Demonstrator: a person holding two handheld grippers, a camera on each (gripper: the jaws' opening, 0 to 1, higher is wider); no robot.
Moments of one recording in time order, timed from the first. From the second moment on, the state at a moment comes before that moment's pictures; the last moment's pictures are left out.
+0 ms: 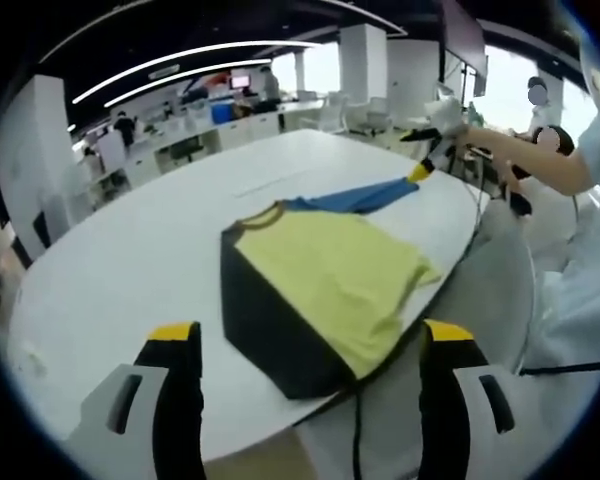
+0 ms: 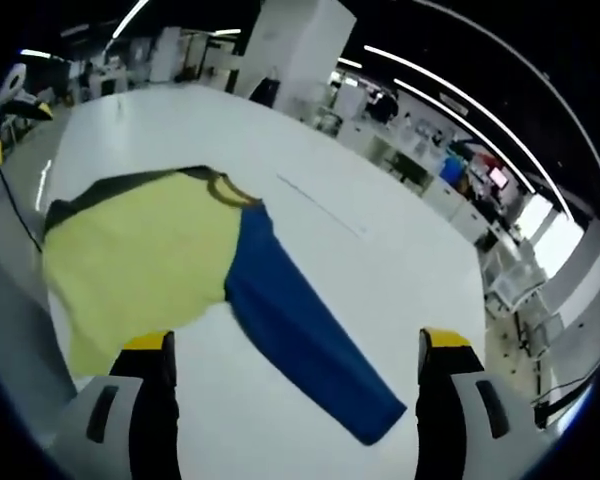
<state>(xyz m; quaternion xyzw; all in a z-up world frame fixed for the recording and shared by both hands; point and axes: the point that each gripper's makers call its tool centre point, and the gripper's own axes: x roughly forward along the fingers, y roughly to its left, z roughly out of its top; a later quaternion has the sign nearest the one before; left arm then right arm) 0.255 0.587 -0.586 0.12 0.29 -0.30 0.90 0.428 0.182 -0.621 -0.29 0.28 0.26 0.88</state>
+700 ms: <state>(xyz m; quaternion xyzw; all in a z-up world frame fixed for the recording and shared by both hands) 0.256 0.594 -0.588 0.12 0.28 -0.31 0.90 0.389 0.248 -0.581 -0.27 0.22 0.30 0.89</state>
